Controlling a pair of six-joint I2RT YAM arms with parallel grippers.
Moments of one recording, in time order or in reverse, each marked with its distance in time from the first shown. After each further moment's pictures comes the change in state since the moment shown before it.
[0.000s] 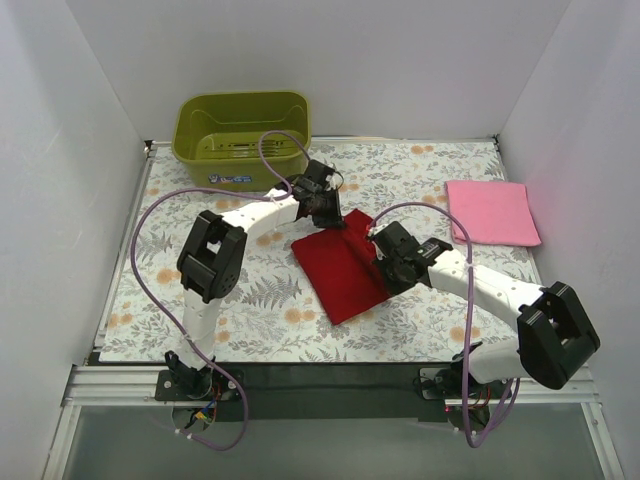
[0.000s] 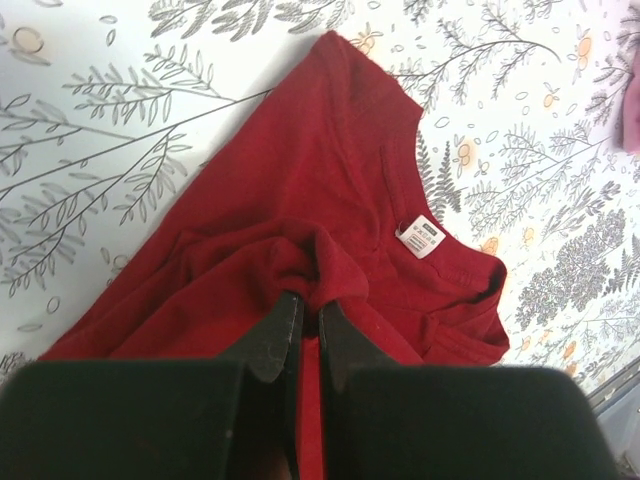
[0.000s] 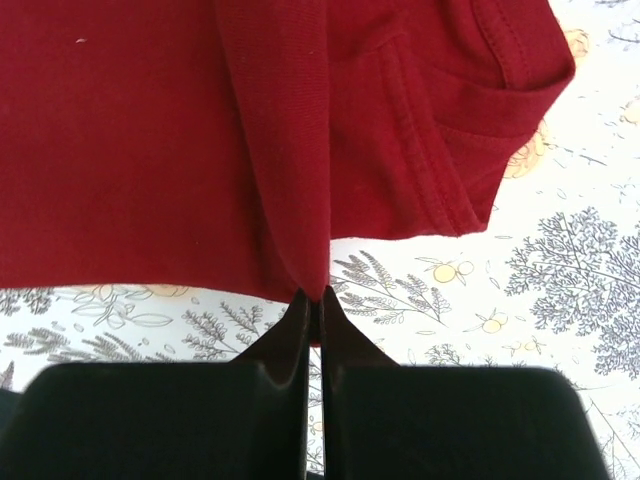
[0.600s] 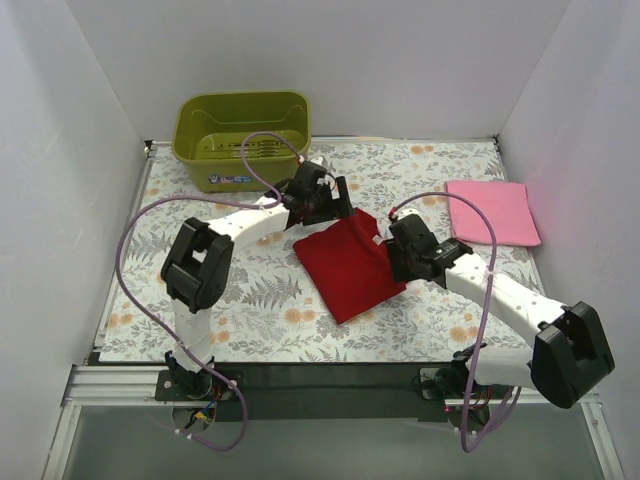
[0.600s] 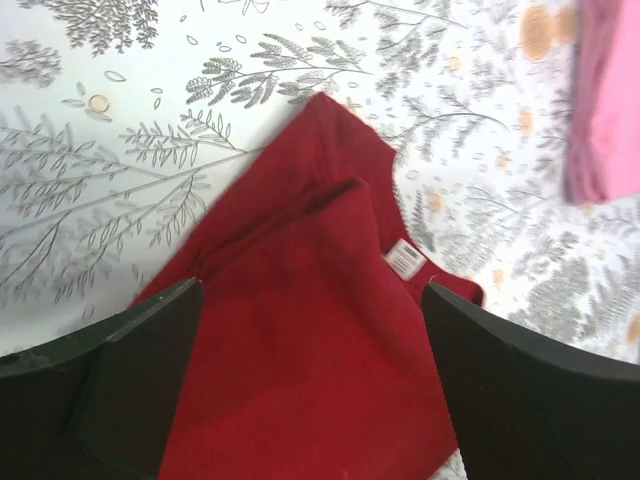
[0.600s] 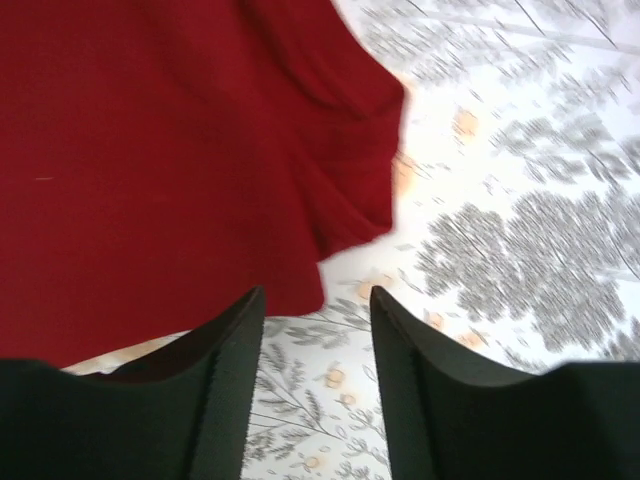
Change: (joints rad) left arm -0.008 -0.098 -0.148 0.212 -0.101 -0.029; right arm -0.081 -0.095 -0.023 0.047 0.195 0.124
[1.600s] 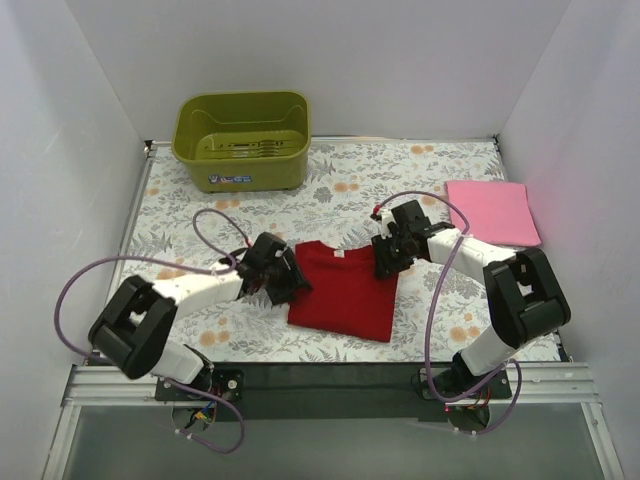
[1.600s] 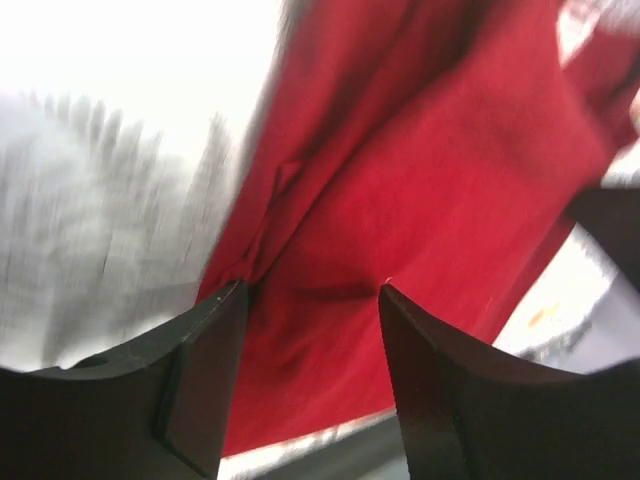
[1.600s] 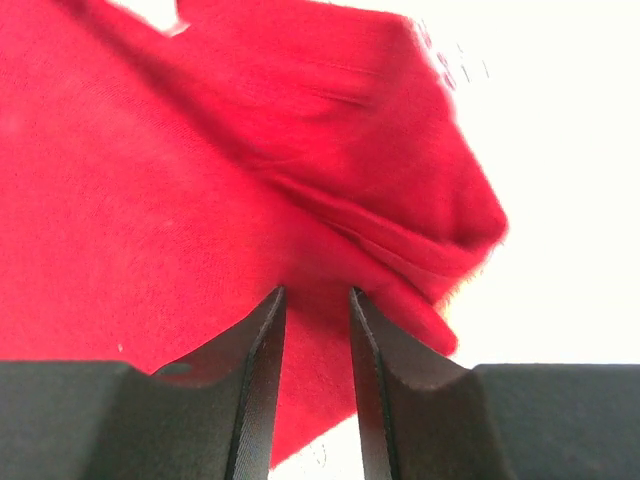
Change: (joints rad) left arm -0.007 -0.523 -0.771 0.000 0.048 -0.398; right arm -0.185 0.319 0.043 0.235 -0.586 -0.211
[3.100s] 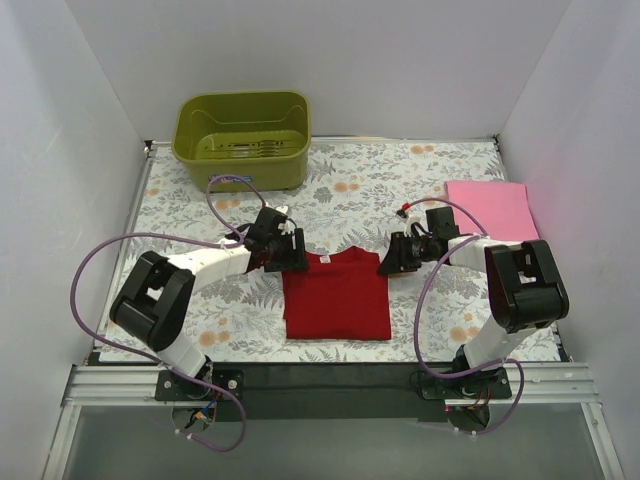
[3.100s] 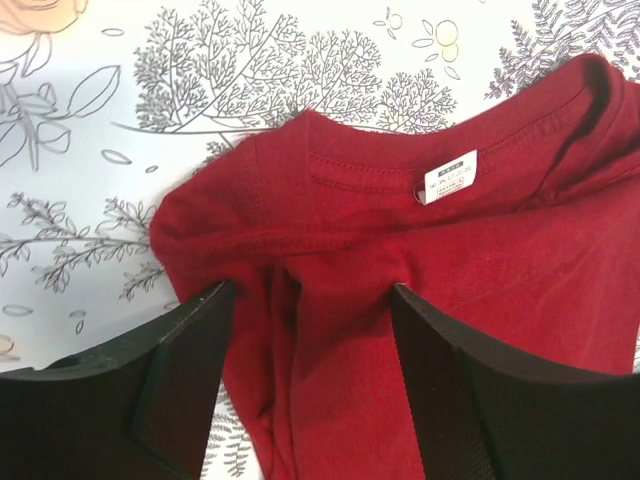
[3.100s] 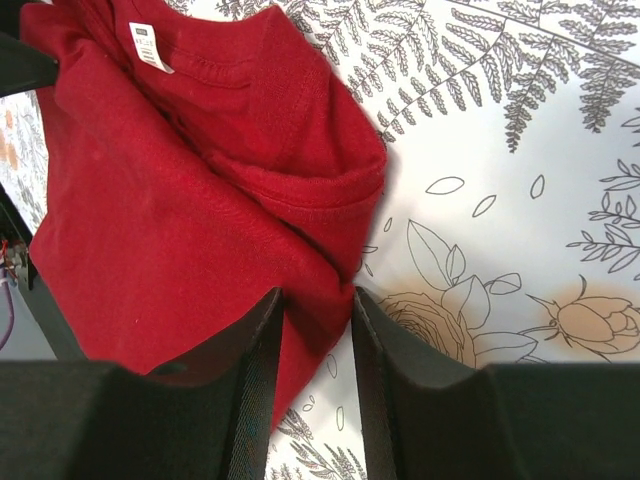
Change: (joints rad) left arm 0.080 0.113 0.153 0.015 -0.019 0.509; right arm -0.247 0.080 -0.134 0.297 -0.463 0.024
